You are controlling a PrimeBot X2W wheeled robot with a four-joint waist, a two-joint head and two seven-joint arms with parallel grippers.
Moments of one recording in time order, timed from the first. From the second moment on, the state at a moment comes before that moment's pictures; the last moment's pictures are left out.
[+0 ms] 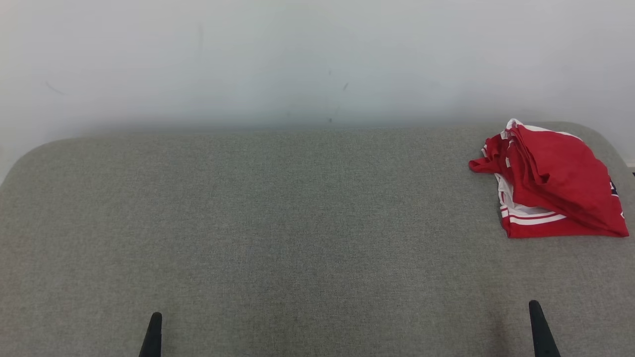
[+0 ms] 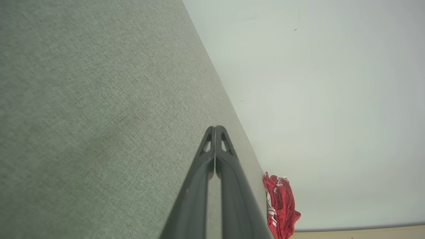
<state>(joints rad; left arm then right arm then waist) 0.08 0.07 0.03 0.11 -1.23 -0.09 0.03 0.18 -0.07 -0.04 0.01 1.24 0.13 -0.07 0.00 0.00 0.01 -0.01</state>
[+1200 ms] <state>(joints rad) 0.06 0.07 0.05 0.10 -1.53 -0.12 0.13 0.21 -0.07 -0.08 -0.06 1.54 0.13 -0.01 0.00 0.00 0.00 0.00</state>
